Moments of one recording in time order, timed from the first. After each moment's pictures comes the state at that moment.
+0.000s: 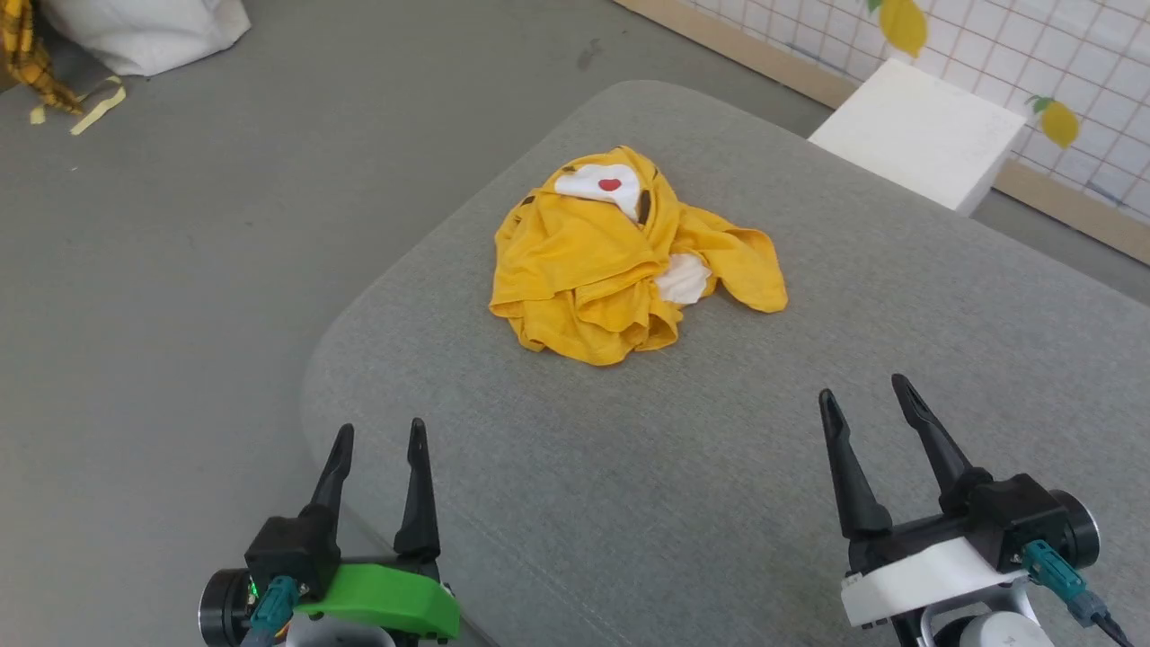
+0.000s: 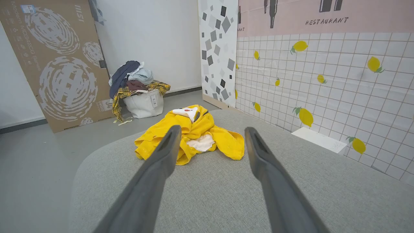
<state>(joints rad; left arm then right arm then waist) 0.04 0.06 -0.15 0.03 -0.21 0.07 -0.25 0.01 -0.05 0.07 0.04 0.07 0.13 -0.25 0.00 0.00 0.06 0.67</state>
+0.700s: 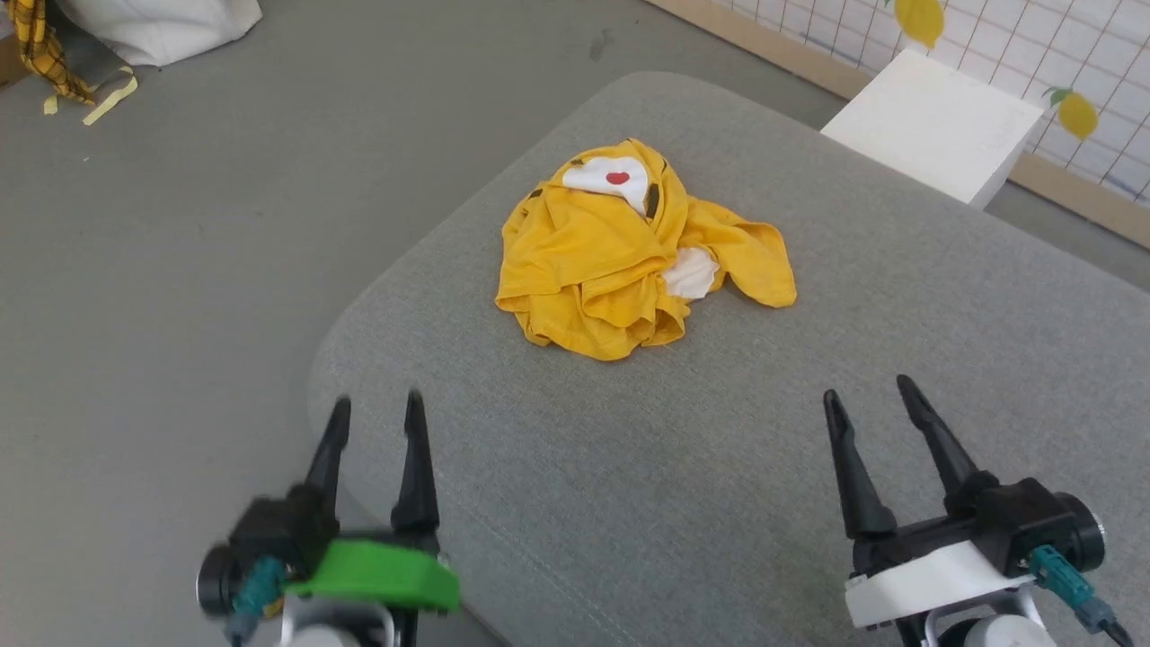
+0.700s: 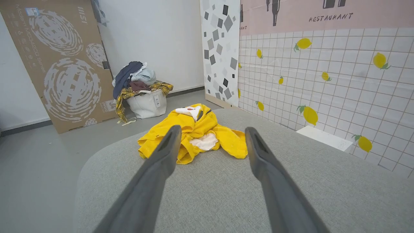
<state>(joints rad) 0.02 0.06 -0.15 0.00 -0.25 0.07 -0.26 0.02 -0.05 0.07 0.03 0.07 0.13 -0.26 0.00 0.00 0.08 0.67</state>
